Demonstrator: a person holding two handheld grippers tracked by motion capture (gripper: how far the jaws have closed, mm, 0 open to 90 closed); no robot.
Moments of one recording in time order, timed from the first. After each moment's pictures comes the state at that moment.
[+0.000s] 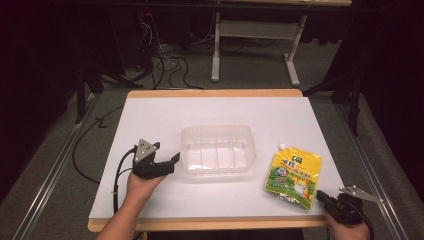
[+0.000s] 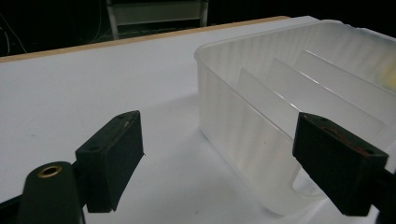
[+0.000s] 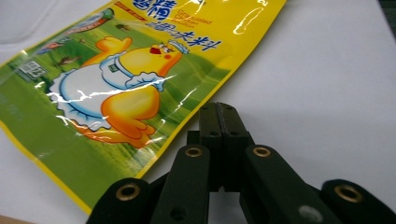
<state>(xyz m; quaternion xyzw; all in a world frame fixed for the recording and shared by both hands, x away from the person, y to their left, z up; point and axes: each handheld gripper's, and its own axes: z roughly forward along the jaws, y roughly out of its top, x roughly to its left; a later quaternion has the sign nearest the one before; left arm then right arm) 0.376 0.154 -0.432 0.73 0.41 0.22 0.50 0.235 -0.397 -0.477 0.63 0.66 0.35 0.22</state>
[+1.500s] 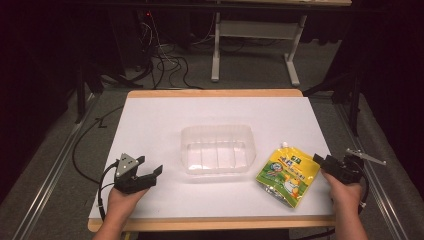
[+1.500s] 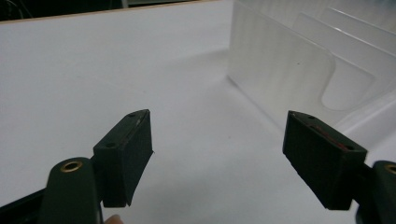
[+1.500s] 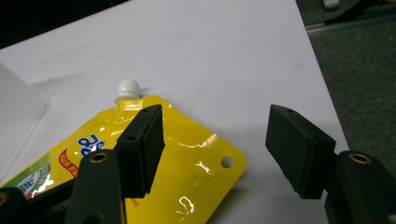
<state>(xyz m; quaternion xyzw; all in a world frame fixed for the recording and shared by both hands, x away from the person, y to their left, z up) 0.346 0.200 -0.450 0.74 0.43 0.21 0.47 0.337 -0.440 -0.464 0.66 0.58 0.43 0.21</state>
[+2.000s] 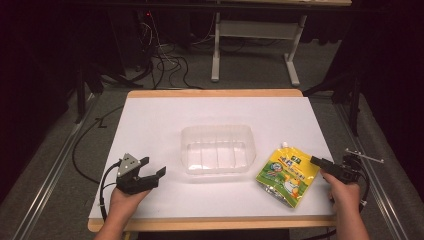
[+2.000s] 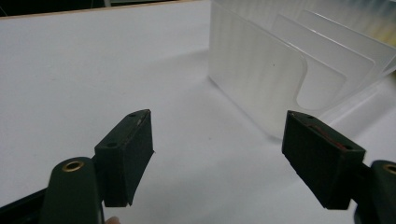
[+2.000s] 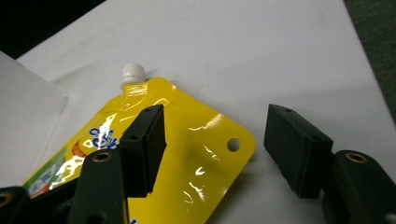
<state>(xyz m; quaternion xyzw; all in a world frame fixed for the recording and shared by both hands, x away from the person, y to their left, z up) 0.345 0.196 -0.449 0.75 0.42 0.19 0.48 0.345 -0.449 -0.477 0.69 0.56 0.44 0.11</state>
